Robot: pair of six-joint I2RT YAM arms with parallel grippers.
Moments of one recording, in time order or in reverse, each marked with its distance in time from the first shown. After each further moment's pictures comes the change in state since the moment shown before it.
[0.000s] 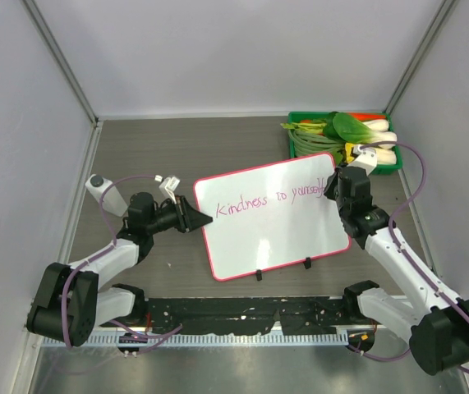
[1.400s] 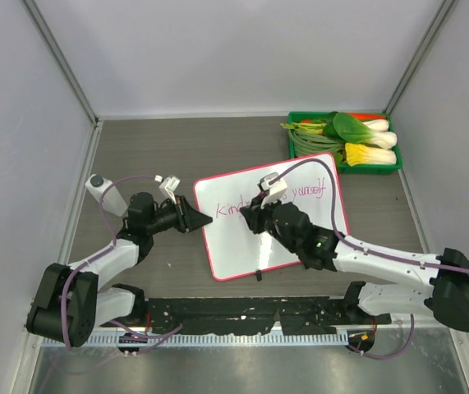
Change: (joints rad) left arm -0.001 -0.005 0.000 -0.007 0.000 0.003; right arm 0.727 0.133 -0.023 0.322 -0.013 -0.068
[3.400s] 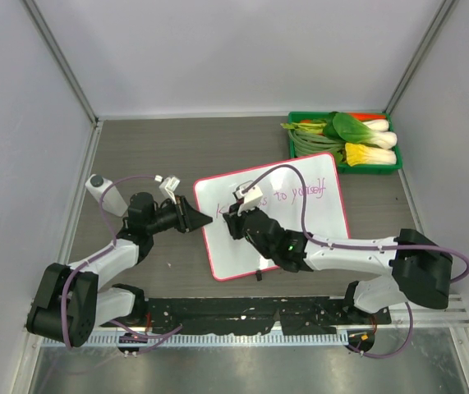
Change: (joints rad) left arm 0.000 0.001 0.000 0.000 0.000 0.000; right arm 0.133 0.268 0.059 0.167 0.146 0.006
